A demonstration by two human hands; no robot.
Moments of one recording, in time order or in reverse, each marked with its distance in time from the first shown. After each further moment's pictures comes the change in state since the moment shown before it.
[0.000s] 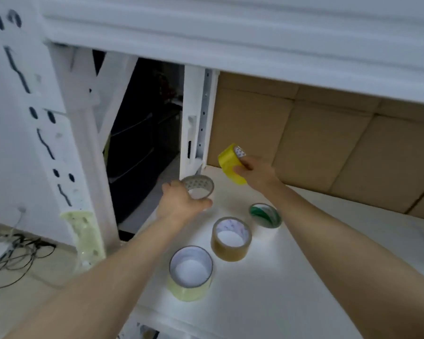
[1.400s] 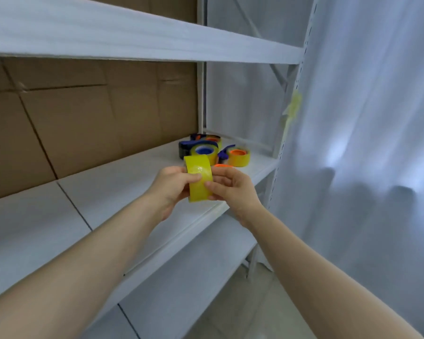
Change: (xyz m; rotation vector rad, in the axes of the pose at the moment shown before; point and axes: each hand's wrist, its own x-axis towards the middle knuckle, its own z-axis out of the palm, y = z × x) left_hand -0.483 0.431 0.348 -0.663 -1.308 0.429; right_hand -0.570 0.350 -0.339 0.739 0.965 0.487
